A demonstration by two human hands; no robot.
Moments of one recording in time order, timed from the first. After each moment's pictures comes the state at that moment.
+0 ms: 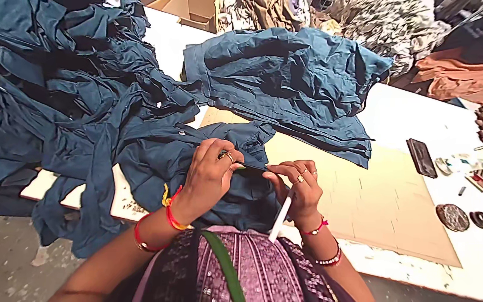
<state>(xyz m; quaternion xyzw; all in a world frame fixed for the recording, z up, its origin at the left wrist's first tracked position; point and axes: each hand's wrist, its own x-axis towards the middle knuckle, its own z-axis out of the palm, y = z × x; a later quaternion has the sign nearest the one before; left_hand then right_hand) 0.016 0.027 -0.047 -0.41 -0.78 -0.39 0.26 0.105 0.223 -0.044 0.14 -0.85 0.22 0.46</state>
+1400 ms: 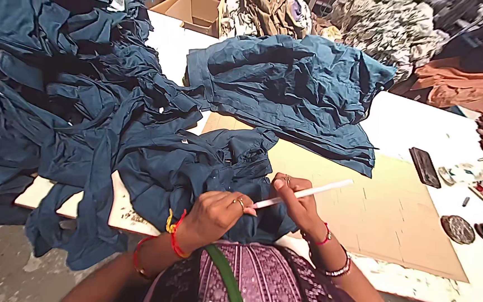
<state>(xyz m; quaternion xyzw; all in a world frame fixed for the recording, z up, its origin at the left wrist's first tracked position) 0.037 0.016 -0.077 -0.52 -0.73 -0.38 0.24 0.097 0.223 -0.049 0.13 -0.77 0.58 0.23</state>
